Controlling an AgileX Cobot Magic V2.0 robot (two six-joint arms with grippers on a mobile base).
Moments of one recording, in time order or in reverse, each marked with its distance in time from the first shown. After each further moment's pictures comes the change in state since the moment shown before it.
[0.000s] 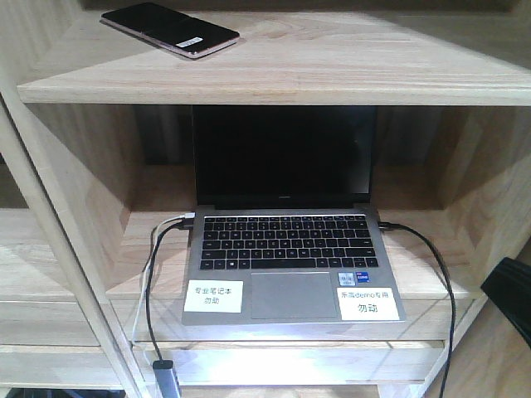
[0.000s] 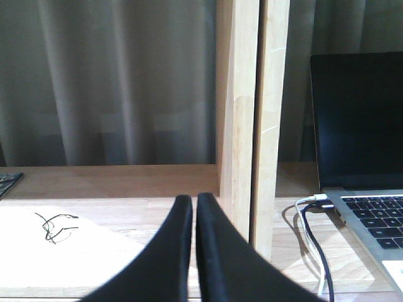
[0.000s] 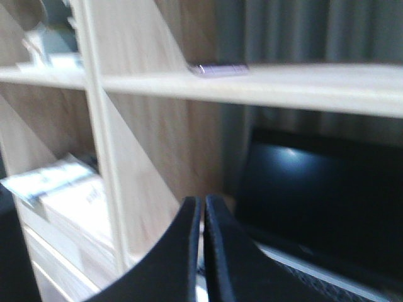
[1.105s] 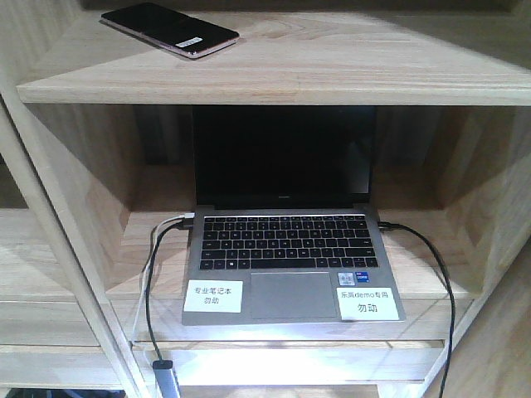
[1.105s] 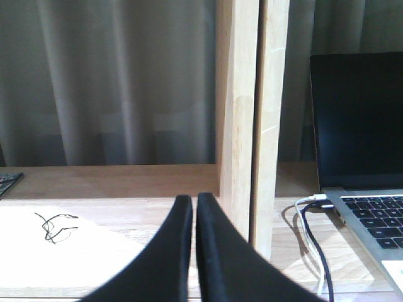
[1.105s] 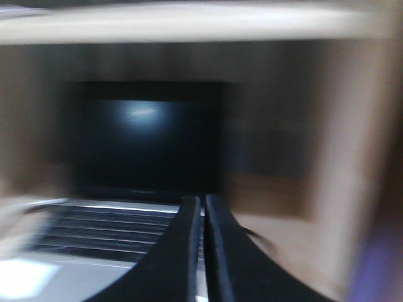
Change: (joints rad) left arm 0.000 0.000 0.000 0.000 0.000 0.000; right arm -0.319 -0.115 0.084 -0.859 0.032 0.827
